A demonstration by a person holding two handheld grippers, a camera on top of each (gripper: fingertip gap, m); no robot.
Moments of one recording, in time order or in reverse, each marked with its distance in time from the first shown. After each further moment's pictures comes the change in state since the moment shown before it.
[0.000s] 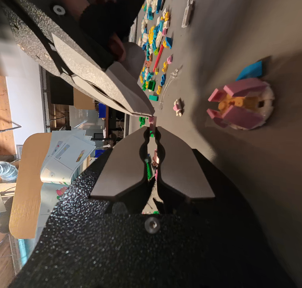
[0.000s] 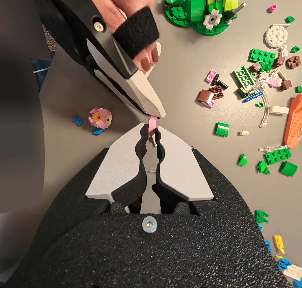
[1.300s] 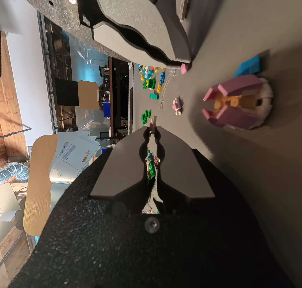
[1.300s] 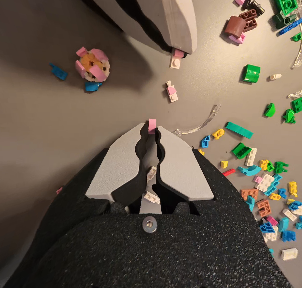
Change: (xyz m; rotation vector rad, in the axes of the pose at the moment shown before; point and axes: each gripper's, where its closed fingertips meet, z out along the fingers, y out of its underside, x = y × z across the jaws) left arm 0.001 0.000 0.002 -0.022 -0.016 0.053; right arm -0.019 0.062 0.002 -0.197 0.149 0.021
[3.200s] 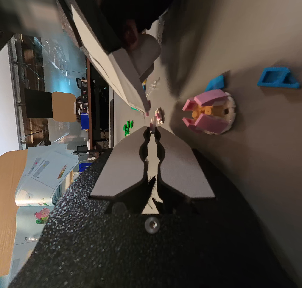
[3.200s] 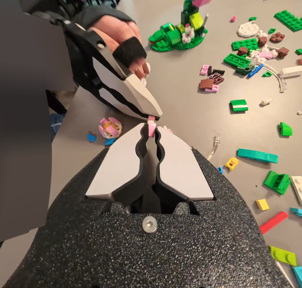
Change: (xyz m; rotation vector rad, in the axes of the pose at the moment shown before) left arm 0.019 -0.012 -0.002 0.086 0.144 -0.047; right arm 0.005 -0.049 -0.008 0.587 -0.168 0.281
